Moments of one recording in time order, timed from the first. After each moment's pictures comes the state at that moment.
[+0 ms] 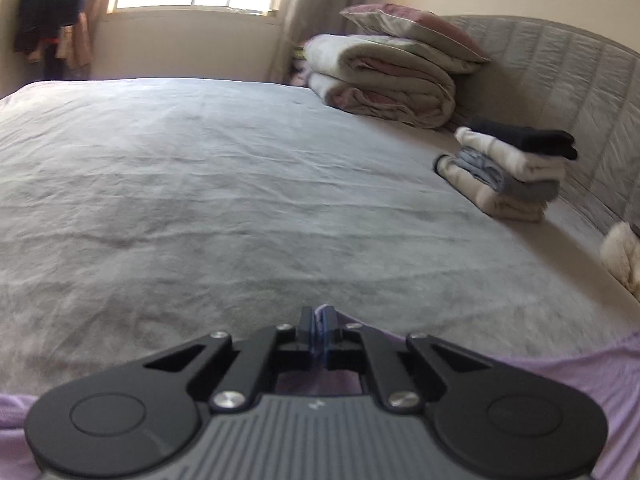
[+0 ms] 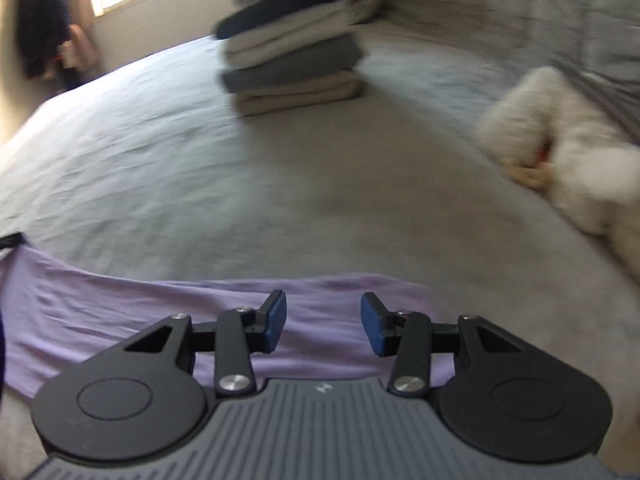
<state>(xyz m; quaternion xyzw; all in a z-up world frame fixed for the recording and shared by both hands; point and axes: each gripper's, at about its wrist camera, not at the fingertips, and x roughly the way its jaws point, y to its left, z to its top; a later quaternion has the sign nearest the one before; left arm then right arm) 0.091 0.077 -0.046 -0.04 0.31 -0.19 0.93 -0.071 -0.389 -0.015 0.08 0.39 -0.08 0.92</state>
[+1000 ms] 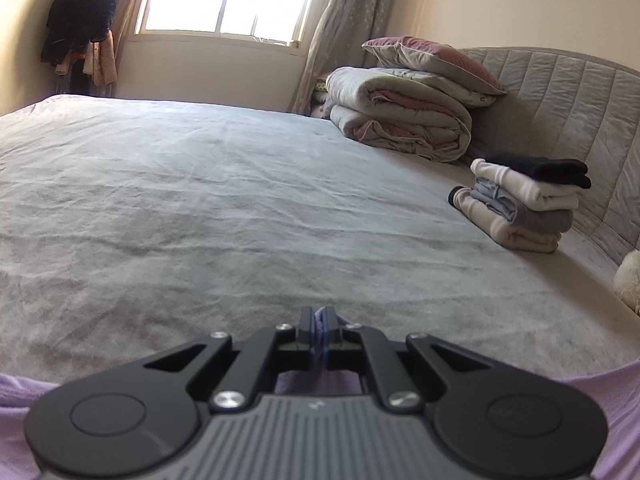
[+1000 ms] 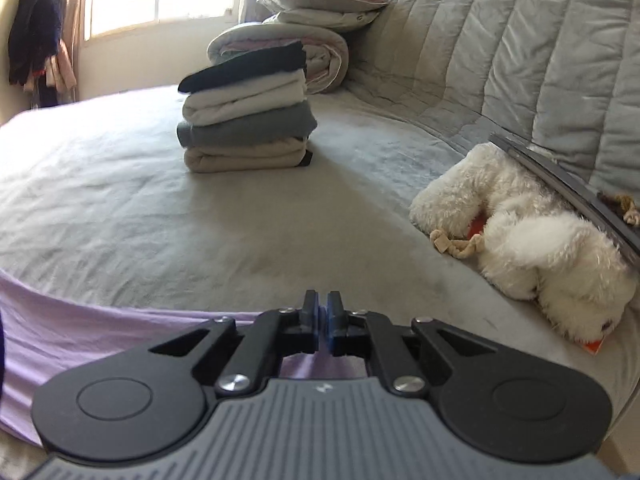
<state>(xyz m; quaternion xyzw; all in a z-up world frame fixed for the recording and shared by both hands) 0.080 0.079 -0.046 -0.07 0.25 -0.16 0.95 -0.078 -0.397 -0.010 0.00 0.30 -0.14 0.94</state>
